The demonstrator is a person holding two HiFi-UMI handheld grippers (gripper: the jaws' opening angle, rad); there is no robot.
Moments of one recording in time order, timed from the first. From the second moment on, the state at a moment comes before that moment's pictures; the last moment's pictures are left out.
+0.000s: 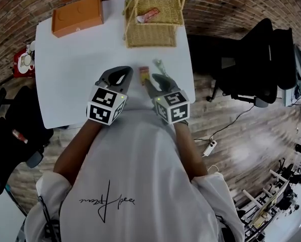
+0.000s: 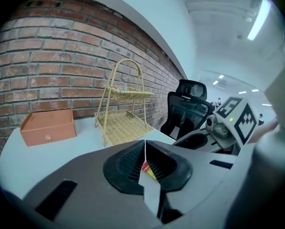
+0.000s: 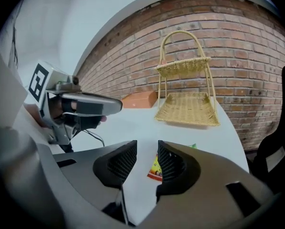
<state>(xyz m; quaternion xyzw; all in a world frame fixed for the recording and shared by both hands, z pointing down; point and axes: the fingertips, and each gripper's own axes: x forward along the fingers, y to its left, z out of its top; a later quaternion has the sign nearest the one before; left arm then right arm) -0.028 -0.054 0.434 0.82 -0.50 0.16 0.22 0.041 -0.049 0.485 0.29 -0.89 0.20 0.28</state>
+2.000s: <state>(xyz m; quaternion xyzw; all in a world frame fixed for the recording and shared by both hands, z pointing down) -0.035 -0.053 0.450 0.82 -0.49 0.19 0.21 0.052 -0.053 0.580 0.35 -0.82 0.26 0.37</state>
